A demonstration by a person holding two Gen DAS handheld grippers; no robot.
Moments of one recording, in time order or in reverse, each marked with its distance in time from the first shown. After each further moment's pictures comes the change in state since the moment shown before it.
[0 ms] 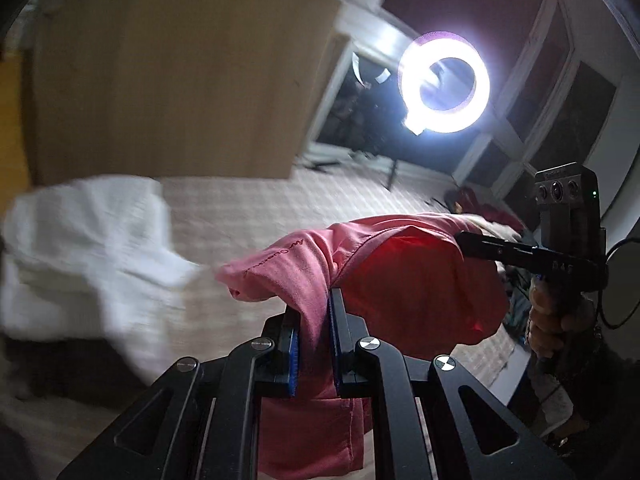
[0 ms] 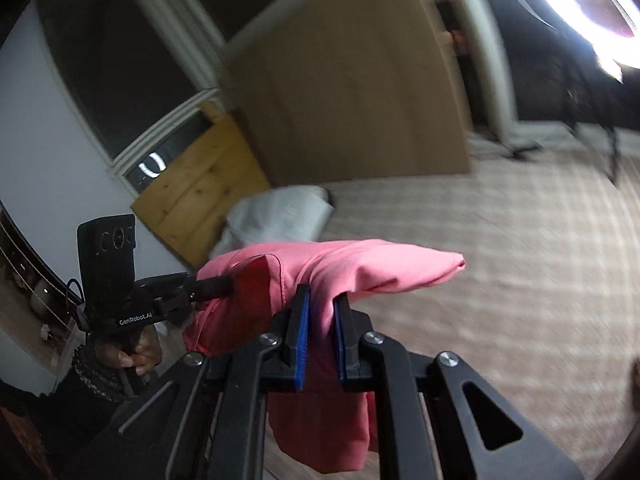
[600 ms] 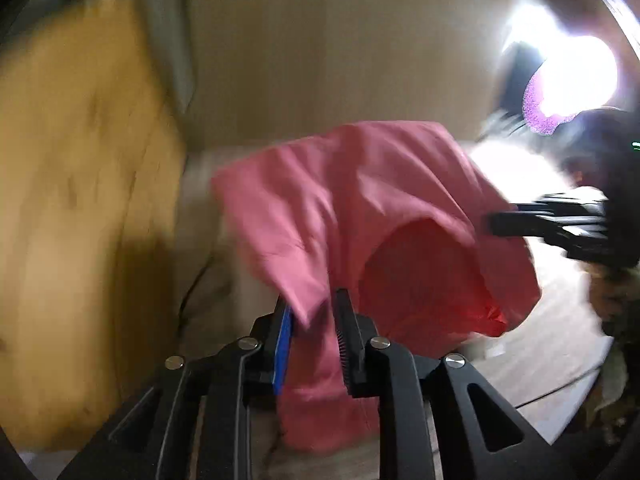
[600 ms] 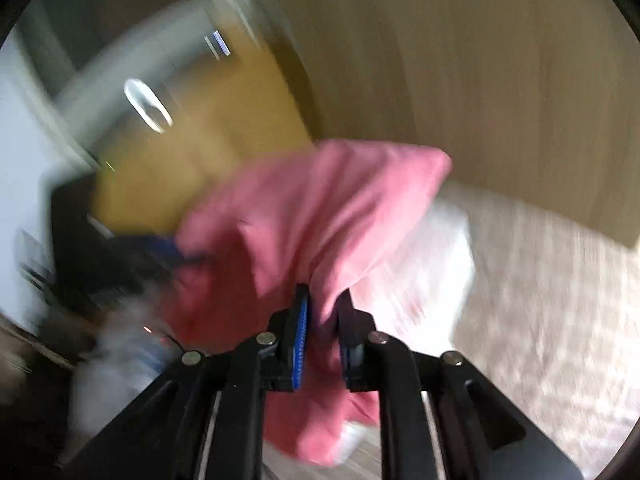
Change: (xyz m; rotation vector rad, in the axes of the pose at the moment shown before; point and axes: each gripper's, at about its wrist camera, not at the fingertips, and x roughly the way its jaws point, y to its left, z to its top) left arm 0.015 0.256 0.030 -0.093 0.352 0.302; right arm 0.287 0.104 0.063 -0.080 0.387 -0.058
